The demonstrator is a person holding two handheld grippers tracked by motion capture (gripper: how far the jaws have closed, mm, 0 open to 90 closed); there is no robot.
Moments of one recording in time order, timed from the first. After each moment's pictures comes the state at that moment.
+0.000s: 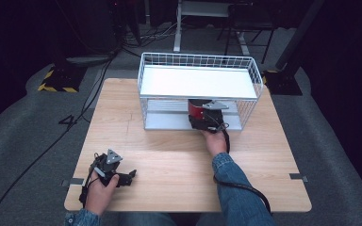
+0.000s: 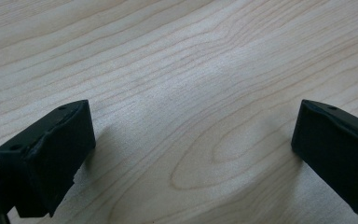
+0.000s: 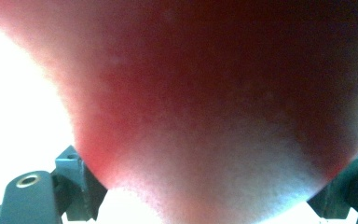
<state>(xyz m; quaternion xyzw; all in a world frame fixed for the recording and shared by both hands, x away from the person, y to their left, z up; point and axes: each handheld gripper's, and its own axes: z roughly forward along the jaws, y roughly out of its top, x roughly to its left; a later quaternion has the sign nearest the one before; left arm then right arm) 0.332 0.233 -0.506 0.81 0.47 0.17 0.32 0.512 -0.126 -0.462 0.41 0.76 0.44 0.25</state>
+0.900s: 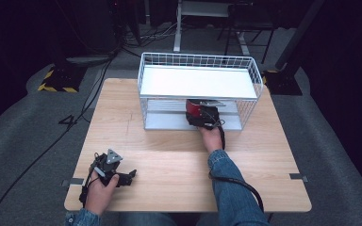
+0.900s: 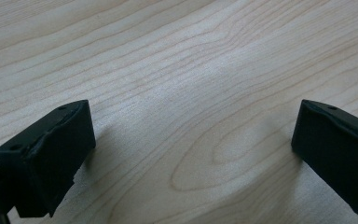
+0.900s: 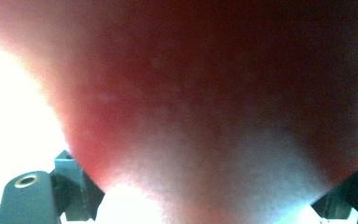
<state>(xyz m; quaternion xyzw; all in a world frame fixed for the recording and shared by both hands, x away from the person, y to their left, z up) 0.332 0.233 -0.506 0.81 0.47 0.17 0.32 0.536 -0.120 -0.479 0.42 0.75 0.45 0.23</state>
